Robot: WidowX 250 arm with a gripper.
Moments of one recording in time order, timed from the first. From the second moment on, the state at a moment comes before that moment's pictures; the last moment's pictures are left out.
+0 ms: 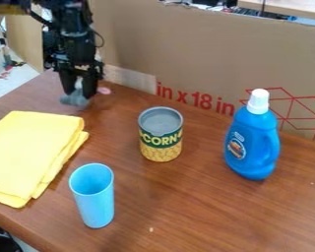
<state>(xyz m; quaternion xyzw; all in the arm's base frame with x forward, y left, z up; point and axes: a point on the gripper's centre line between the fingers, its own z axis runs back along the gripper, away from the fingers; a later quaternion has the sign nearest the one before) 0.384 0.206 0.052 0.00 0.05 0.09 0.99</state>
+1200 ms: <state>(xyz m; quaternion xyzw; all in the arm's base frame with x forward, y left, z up) 0.348 0.202 0.130 0.03 -0.08 0.14 0.99</state>
